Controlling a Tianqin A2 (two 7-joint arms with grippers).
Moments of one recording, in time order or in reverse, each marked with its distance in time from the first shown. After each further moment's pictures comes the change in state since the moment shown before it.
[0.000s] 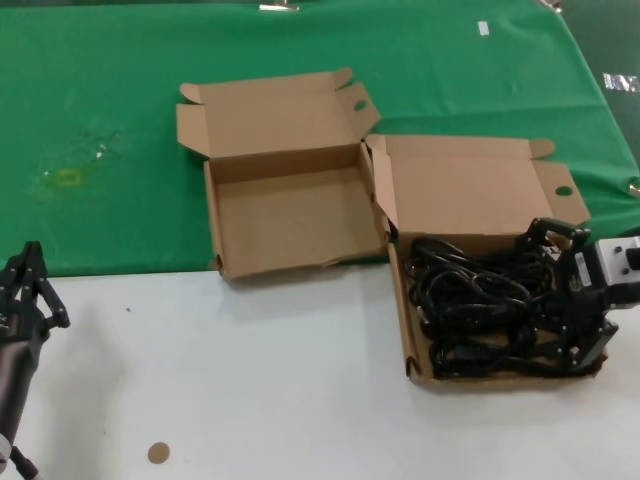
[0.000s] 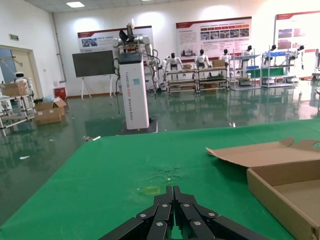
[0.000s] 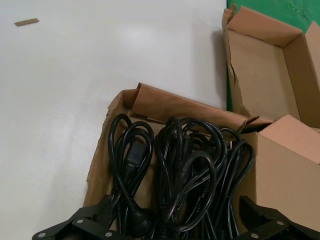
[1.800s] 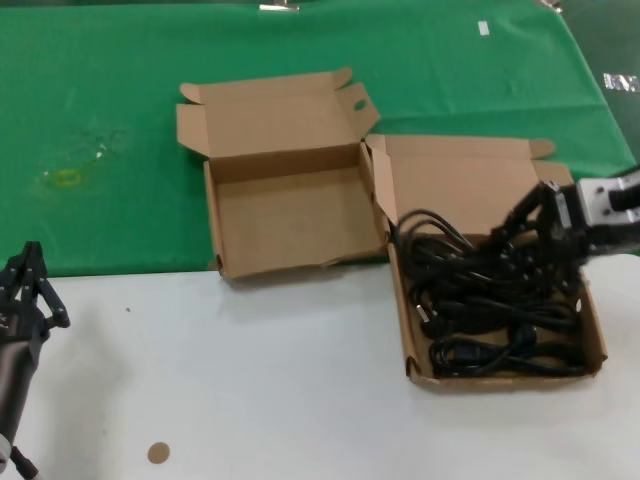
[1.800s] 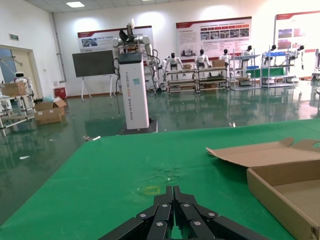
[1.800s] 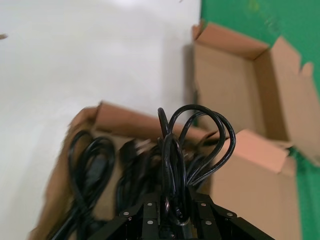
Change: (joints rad) left arm 0.000 0.000 0.000 0.000 0.000 0.000 0.000; right arm 0.145 -0.067 -0.008 -0.019 -0.065 -0.077 0.068
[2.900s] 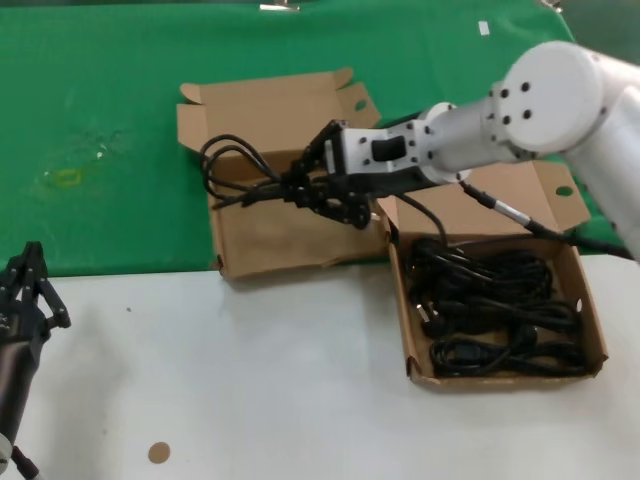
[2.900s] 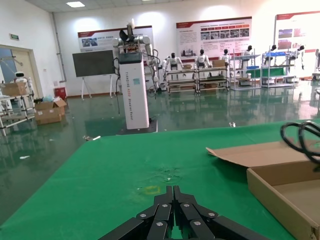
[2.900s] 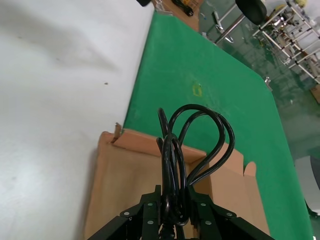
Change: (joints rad) left arm 0.000 0.000 0.000 0.000 0.000 0.000 0.000; right arm 0.193 -0.500 -0.134 -0.277 -0.154 0.291 0.019
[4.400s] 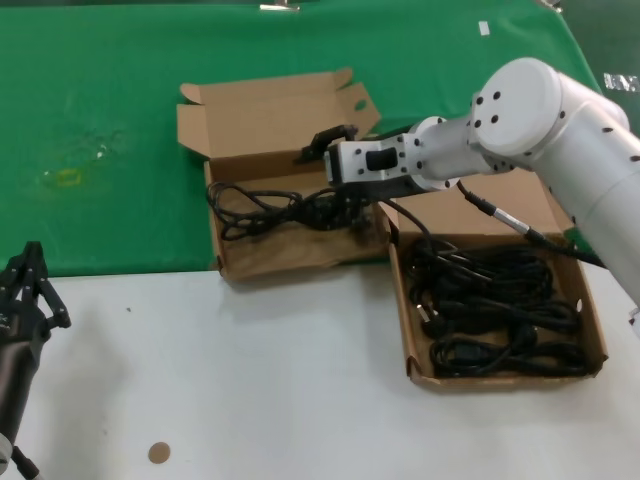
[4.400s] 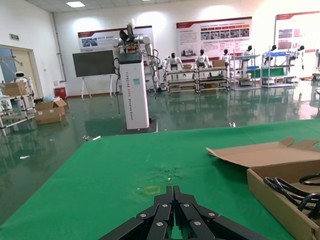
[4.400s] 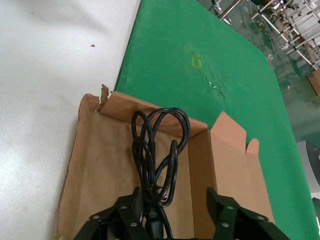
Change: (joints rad) left arm 0.000 0.000 0.000 0.000 0.000 0.000 0.000; right arm 0.066 -0.119 -0.004 -0.353 0.030 0.148 -0.214
